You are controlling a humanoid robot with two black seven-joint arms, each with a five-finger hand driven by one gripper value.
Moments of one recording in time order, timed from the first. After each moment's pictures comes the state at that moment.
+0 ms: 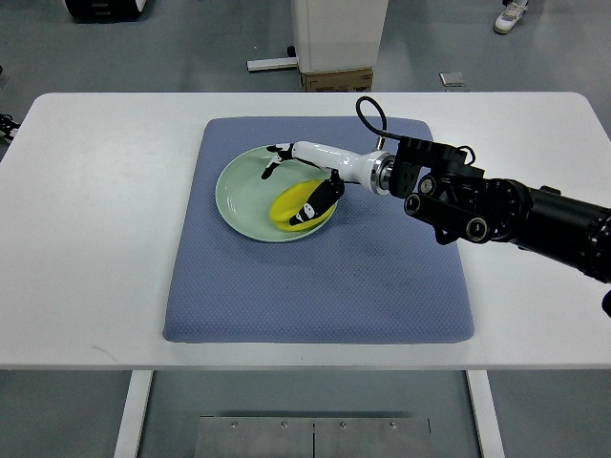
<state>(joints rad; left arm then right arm) -0.04 0.00 -0.10 -0.22 0.09 0.06 -0.21 1.29 0.00 -0.23 0.65 -0.71 0.05 0.33</state>
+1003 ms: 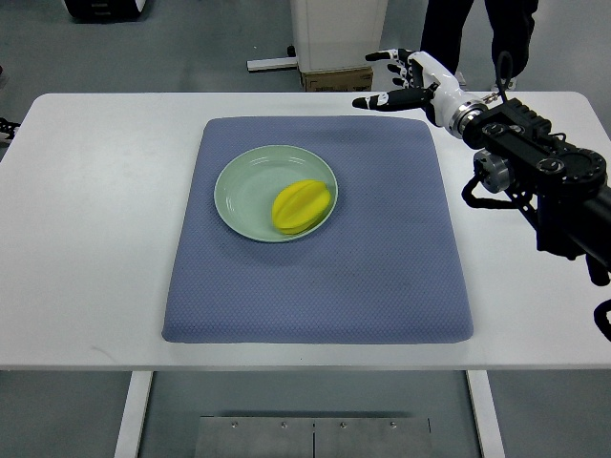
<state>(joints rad) -0.04 0.00 -0.10 -0.22 0.09 0.06 -0.21 1.14 -0.06 0.33 0.42 -0.37 0.04 0.20</state>
